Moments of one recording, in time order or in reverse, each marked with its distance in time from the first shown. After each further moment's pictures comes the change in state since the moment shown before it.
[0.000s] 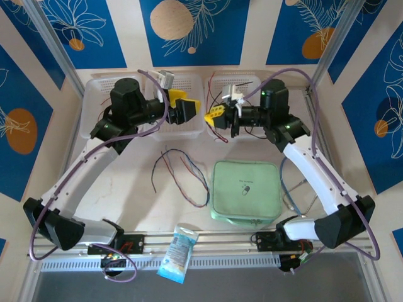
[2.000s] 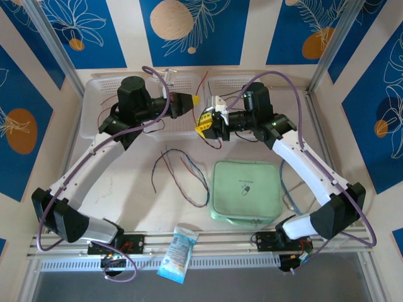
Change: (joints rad) left arm 0.009 0.065 -0.010 0.088 0.085 -0.255; right arm 0.074 0.081 0.035 -0.109 0.042 -0.179
